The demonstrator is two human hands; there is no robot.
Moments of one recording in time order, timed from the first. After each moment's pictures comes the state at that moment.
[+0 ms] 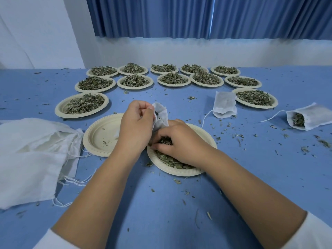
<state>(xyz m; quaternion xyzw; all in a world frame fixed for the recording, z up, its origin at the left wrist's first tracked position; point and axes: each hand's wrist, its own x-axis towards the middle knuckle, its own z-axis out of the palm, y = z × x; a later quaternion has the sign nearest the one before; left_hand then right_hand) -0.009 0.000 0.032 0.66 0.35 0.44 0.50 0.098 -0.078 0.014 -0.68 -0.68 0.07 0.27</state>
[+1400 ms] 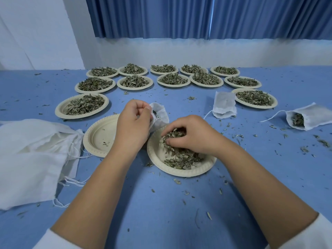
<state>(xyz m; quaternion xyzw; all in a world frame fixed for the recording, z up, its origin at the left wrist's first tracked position) -0.014 0.004 0.032 0.66 0.36 0.45 0.49 0.121 -0.093 0.036 -0.70 -0.62 0.16 0.31</state>
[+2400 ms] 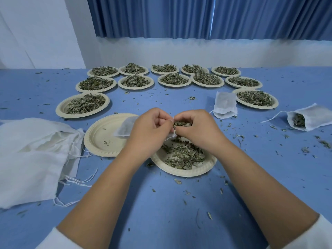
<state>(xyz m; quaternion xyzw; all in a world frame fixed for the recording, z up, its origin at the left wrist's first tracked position) -0.007 -0.014 0.028 0.72 0.30 0.35 0.52 0.122 -0.088 0.031 -0.72 -0.51 0.12 0.44</state>
